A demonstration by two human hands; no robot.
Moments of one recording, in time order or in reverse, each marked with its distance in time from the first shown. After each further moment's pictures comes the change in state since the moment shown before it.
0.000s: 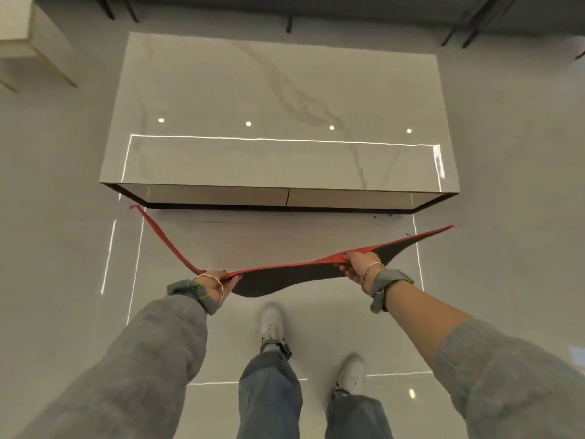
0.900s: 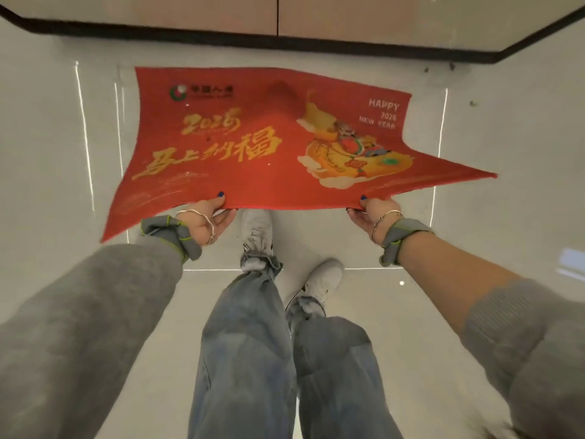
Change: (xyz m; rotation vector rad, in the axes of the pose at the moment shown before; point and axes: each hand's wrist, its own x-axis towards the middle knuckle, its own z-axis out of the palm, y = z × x) left_hand 0.269 -0.150 -0.024 0.148 0.066 -0.117; right_hand 0.221 0.190 0.033 0.363 0.063 0.193
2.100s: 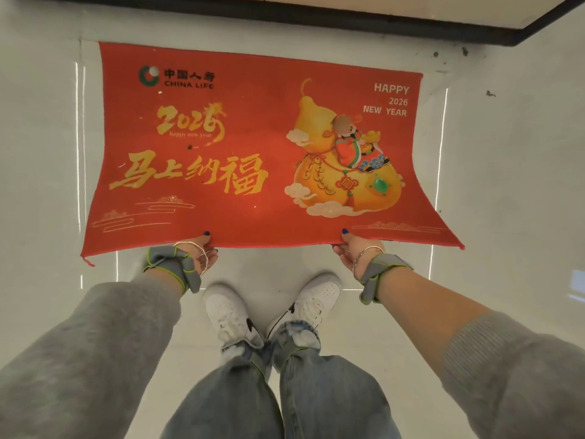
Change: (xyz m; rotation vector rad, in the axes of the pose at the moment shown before) left_hand 0.124 -0.108 -0.022 0.145 0.197 0.043; right_hand 0.124 0.110 -0.025 -0.252 -0.018 0.119
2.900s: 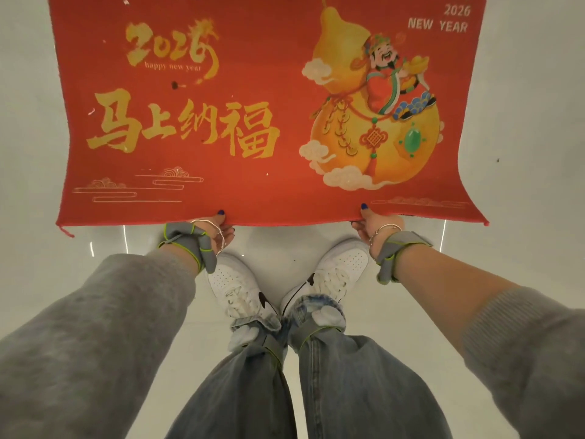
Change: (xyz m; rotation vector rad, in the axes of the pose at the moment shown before) left_hand 0.087 -0.053 0.010 0.014 0.007 -0.076; right_hand 0.105 0.060 0.020 -0.005 0.118 -0.003
